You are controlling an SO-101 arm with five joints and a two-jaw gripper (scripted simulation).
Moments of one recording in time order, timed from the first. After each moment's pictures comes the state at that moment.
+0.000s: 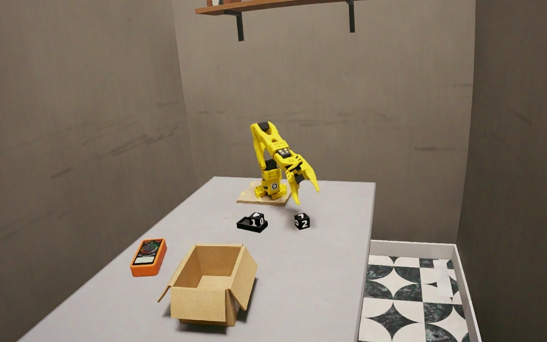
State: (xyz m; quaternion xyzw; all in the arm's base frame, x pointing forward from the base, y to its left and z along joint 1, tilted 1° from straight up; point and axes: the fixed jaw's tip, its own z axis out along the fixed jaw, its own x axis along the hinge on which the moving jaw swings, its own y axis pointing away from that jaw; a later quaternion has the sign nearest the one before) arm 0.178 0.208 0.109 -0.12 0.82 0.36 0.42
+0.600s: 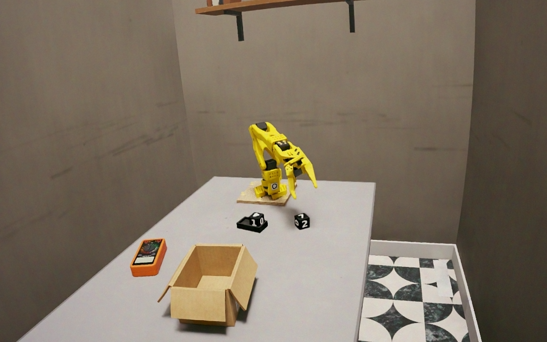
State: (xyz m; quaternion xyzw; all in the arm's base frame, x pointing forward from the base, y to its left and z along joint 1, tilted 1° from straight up) arm 0.171 0.201 0.116 -0.17 0.85 0.30 0.41
